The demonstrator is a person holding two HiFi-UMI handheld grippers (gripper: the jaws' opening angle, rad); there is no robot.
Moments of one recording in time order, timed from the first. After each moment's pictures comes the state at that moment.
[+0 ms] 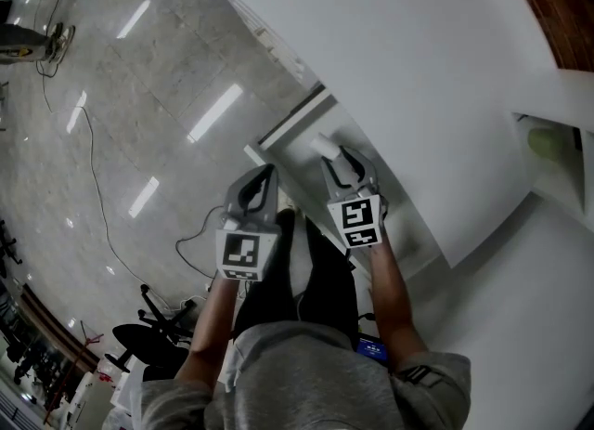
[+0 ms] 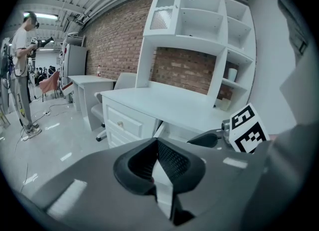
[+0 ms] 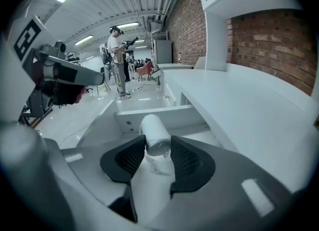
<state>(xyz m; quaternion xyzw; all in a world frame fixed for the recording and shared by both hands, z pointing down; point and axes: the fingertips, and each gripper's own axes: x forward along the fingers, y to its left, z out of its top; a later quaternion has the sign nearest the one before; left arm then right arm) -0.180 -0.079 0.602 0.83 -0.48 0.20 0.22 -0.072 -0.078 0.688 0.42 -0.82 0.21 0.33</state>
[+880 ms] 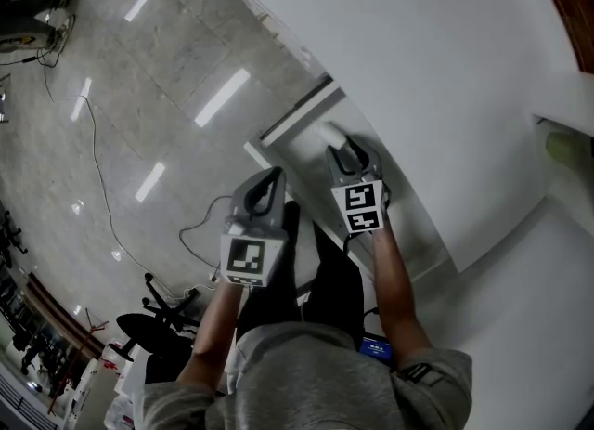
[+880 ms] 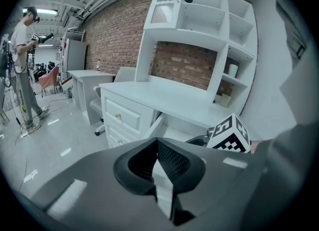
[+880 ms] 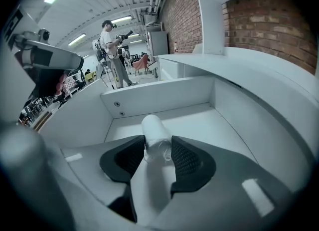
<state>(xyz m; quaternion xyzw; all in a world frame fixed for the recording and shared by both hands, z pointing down) -0.173 -0.065 0.629 0.82 -0.47 0.21 0.24 -0.067 -0.079 0.756 0.42 -0.80 0.25 0.34</state>
